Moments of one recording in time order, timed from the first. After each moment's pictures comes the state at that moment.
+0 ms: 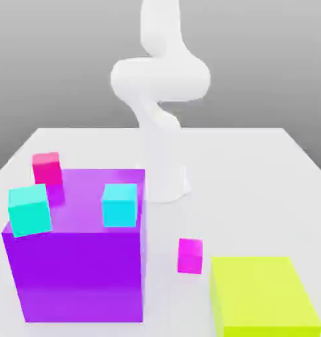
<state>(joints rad) 0.04 -0.74 -0.01 -2.36 -0.02 2.35 0.71</state>
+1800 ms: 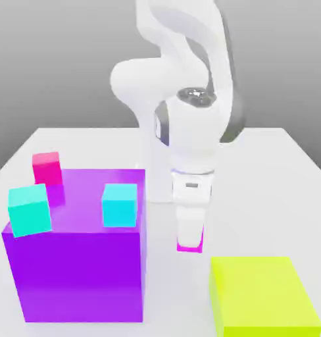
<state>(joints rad) 0.20 -0.16 -0.08 -2.88 -0.08 2.83 -0.35</state>
